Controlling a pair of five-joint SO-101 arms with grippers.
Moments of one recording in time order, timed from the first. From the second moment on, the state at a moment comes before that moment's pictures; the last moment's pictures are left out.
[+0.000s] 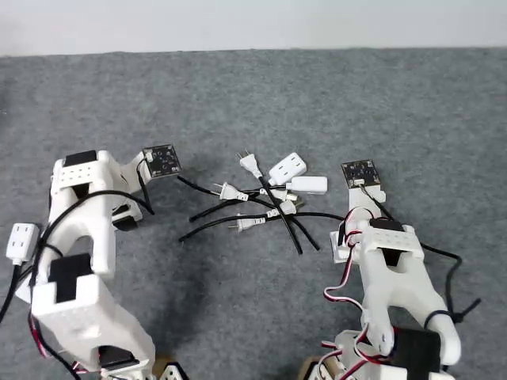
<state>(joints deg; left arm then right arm) -17.0 17.0 14.8 63.6 -75.8 5.0 -15.2 57.3 40.5 13.9</state>
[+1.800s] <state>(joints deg) -46.9 -6.8 13.3 83.6 -94.8 5.0 -15.2 57.3 40.5 13.9</state>
